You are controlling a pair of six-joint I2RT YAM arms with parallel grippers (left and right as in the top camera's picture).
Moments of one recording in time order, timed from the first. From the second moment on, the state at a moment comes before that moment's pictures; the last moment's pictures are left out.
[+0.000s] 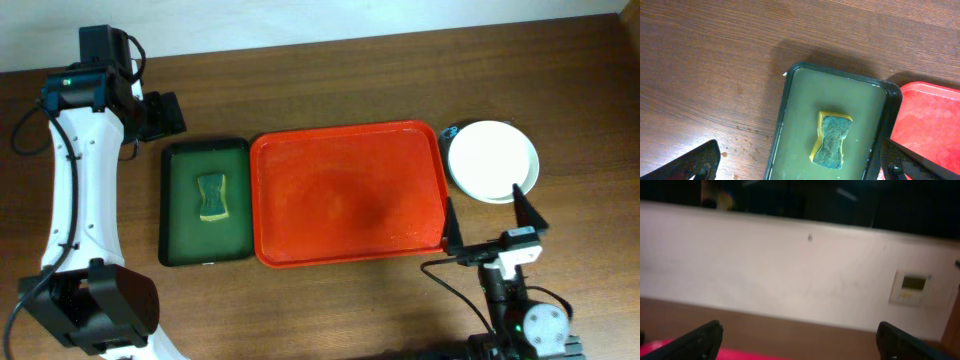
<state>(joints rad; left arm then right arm) 0.03 1.92 1.97 -1.25 -0.10 -0.18 0.01 0.02 0.08 0.17 -0.07 -0.11</state>
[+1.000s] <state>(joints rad) 0.02 1.92 1.97 -1.25 -0.10 -0.18 0.01 0.01 0.01 -0.07 -0.05 -0.17</state>
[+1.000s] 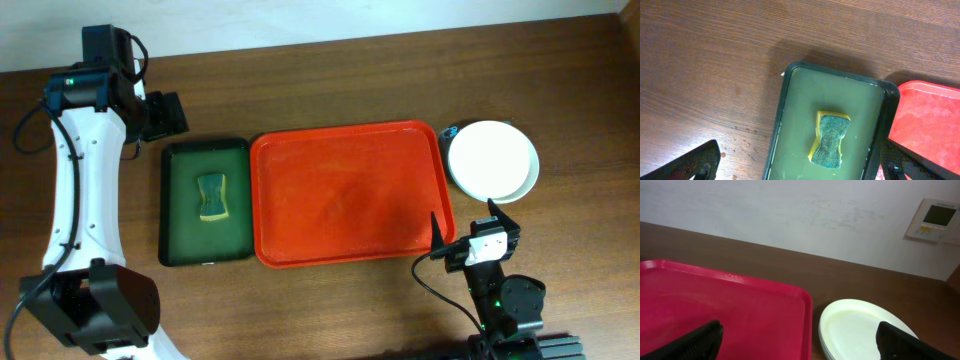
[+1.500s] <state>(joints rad) -0.12 1.51 1.98 -1.25 -0.10 -0.18 0.01 0.01 0.01 -0.07 -0.05 -0.17</state>
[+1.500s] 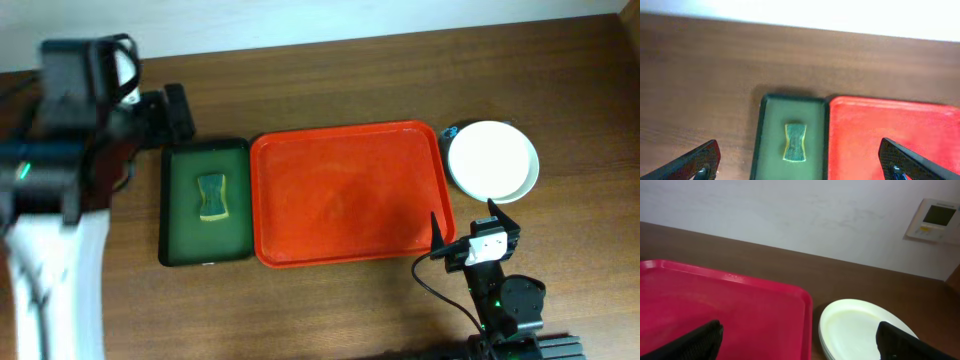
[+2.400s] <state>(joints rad) -0.13 0.28 0.67 0.17 -0.10 -0.18 0.01 0.01 0.01 -0.07 -0.05 -0.17</state>
